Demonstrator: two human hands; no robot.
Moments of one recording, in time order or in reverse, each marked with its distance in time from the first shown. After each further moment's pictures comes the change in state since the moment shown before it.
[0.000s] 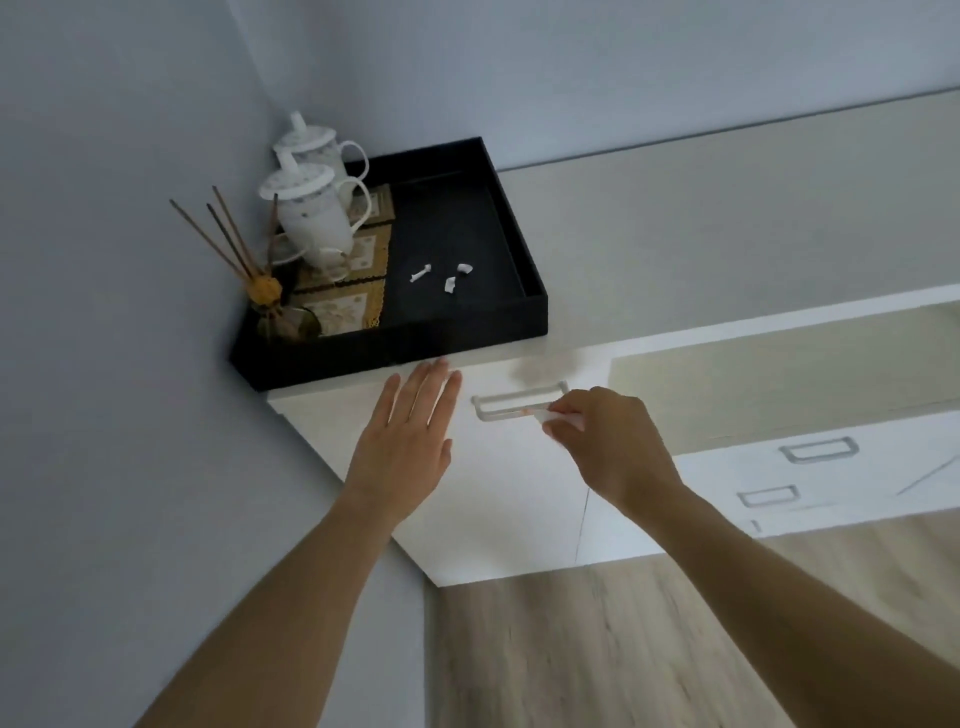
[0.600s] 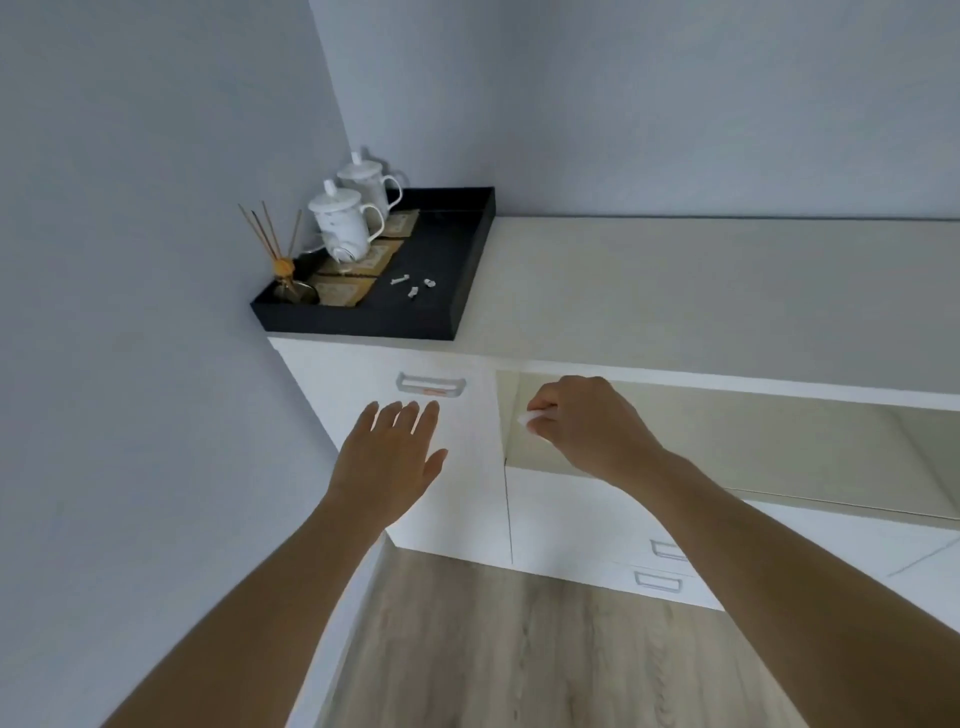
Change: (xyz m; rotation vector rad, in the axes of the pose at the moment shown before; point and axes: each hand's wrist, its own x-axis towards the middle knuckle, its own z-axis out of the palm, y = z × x) left_hand -0.009 0.173 -0.159 -0.016 -0.209 -0.351; right_hand -0.027 0.083 -0.184 -0.131 -0.254 -0.418
